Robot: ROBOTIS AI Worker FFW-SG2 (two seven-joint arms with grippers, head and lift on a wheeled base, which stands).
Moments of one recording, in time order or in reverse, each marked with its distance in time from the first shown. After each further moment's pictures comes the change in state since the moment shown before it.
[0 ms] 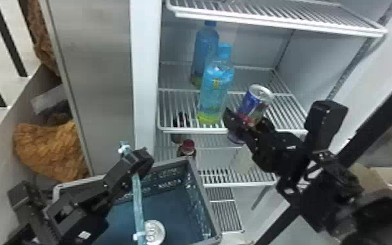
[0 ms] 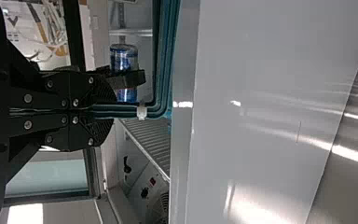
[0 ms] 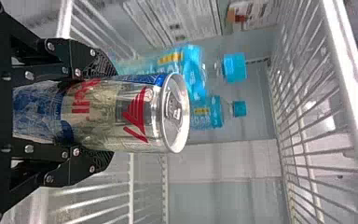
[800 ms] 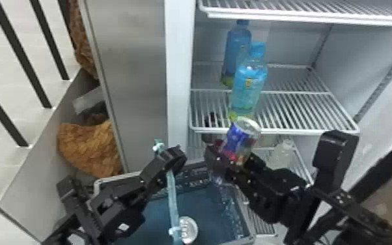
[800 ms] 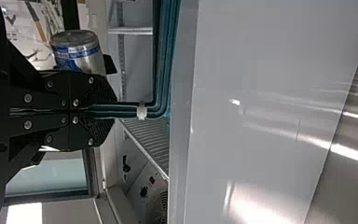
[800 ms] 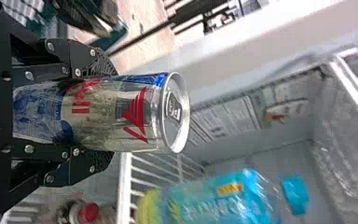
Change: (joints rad) left arm -0.002 -0.001 -0.003 0.000 0.002 -0.007 0.000; right arm 0.135 -0.023 0.138 -0.138 -0.174 0.086 0.003
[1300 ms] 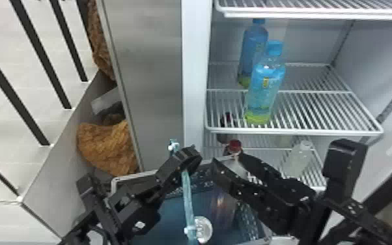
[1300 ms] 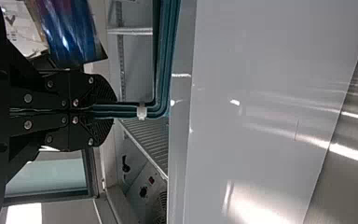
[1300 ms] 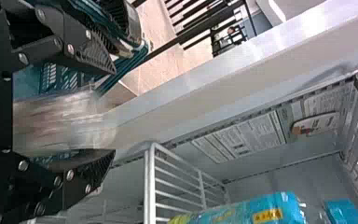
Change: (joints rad) left arm 0.000 0.003 0.002 0.000 0.002 0.000 0.000; right arm 0.017 0.007 0.018 0.021 -0.012 0.004 0.020
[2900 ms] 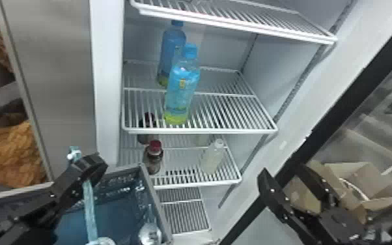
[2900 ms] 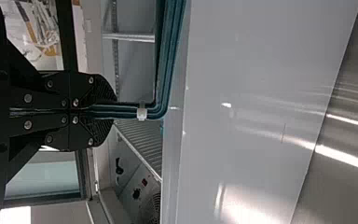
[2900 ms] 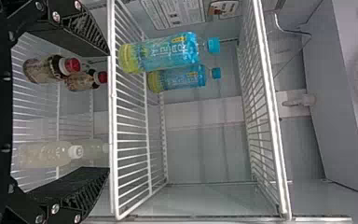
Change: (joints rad) left arm 0.032 0.009 0.016 -0.005 0.011 -0.019 -0.008; right arm 0.537 0.219 -0.504 -0.079 0.189 -0.588 0.250
